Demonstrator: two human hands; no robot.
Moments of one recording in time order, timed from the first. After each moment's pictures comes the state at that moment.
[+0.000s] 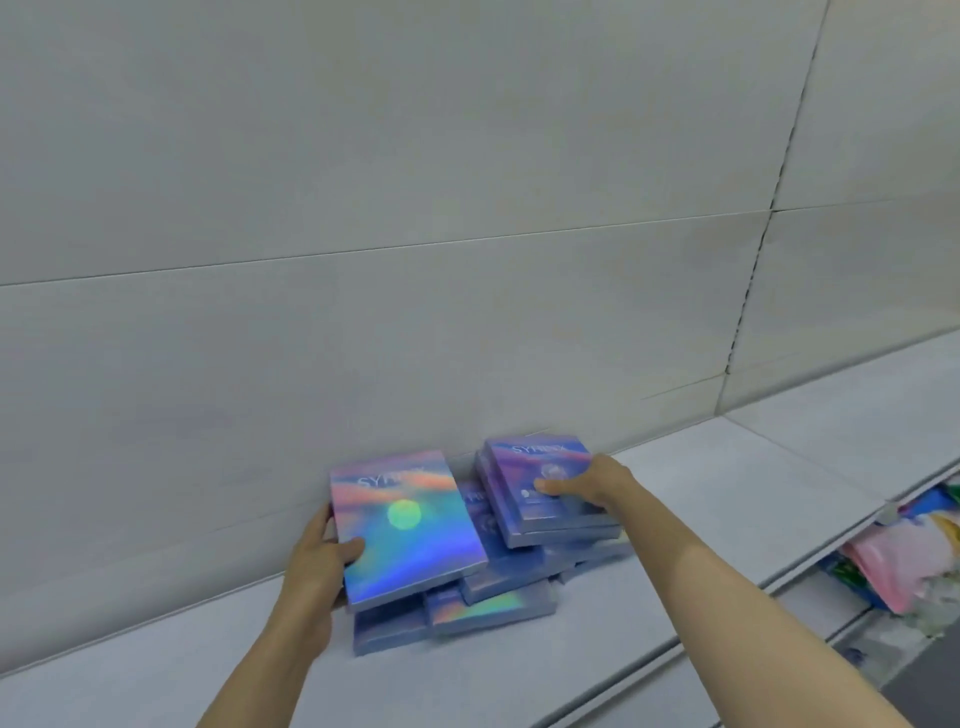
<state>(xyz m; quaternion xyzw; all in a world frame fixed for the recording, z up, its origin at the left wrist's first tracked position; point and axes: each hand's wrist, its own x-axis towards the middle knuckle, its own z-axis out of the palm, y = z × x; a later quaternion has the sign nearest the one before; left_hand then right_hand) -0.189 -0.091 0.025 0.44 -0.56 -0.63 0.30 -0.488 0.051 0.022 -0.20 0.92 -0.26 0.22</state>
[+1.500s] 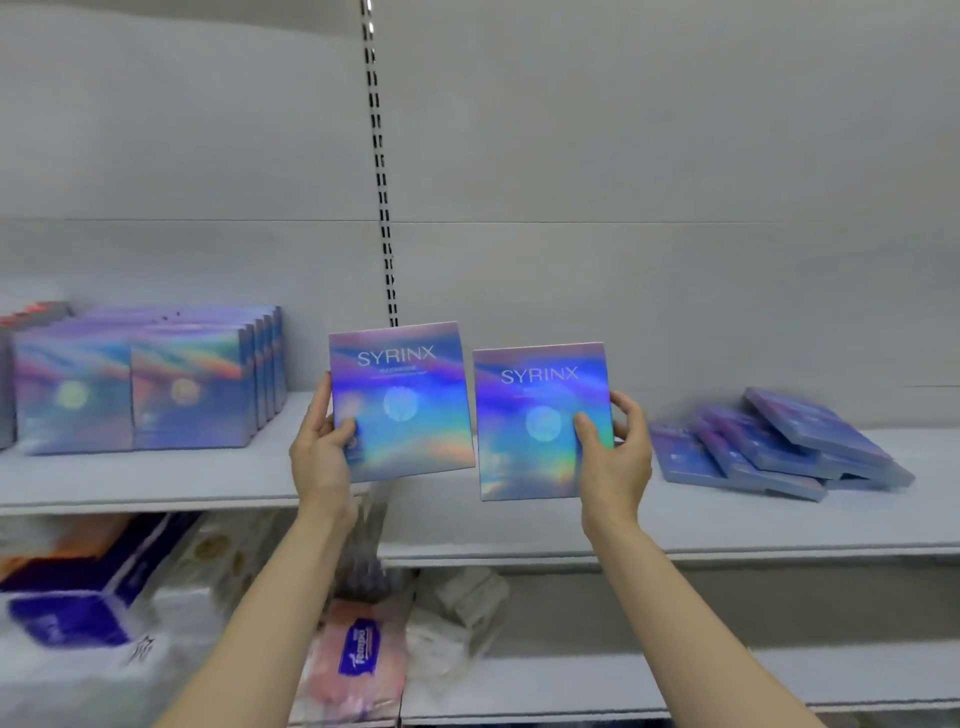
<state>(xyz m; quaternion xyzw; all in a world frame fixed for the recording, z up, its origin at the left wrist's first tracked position) 0.271 -0.099 0.070 0.33 -0.42 -0.54 0.65 0.047 0.015 0.062 -0.25 0.61 -0.75 0.08</state>
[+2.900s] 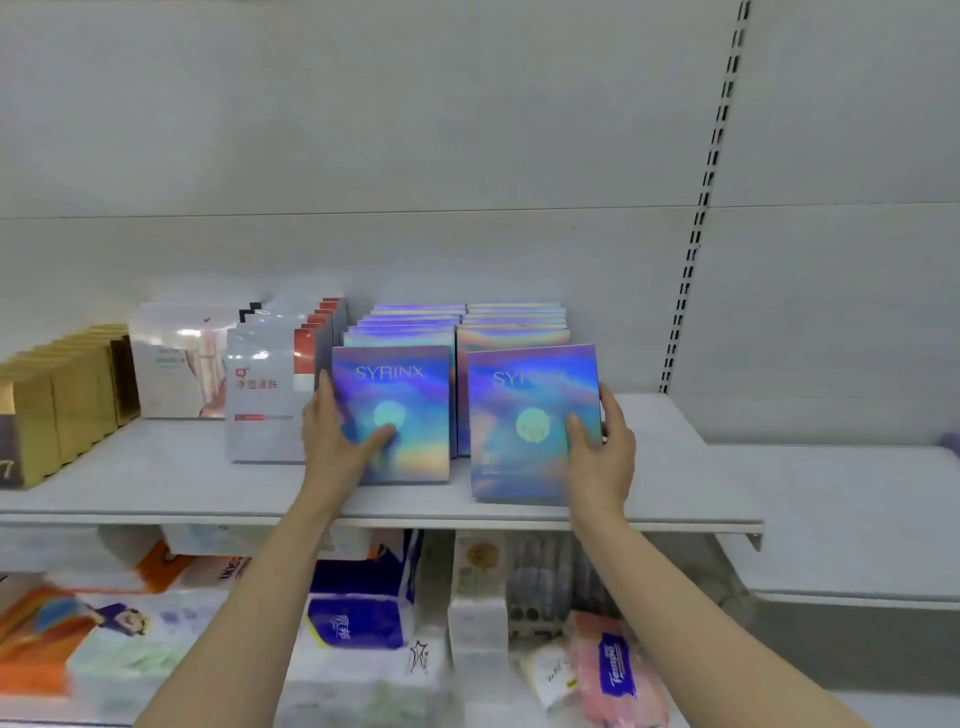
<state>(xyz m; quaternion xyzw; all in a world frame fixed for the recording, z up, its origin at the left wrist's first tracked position) 0.665 -0.359 0.038 0.49 -0.68 -0.25 0.48 0.411 -0.233 0.036 -0.30 0.64 -0.70 0.10</state>
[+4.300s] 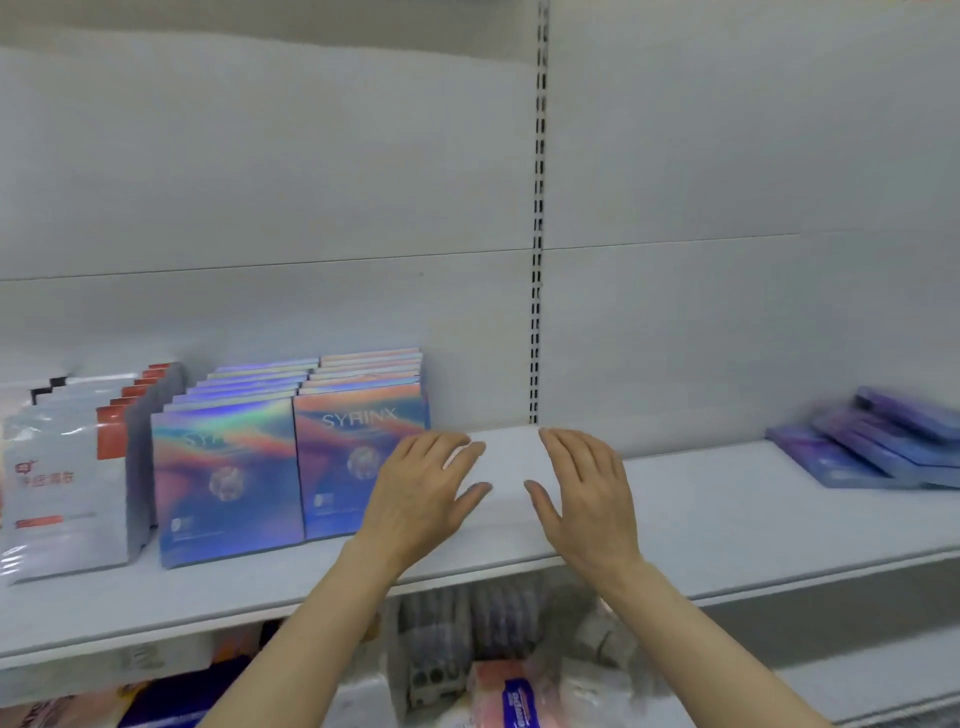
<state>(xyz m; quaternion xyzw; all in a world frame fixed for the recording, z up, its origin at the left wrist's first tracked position) 0.449 -0.268 0.065 0.17 -0.89 0.20 0.38 0.271 -0.147 0.030 -0.55 0.66 -0.35 -0.37</state>
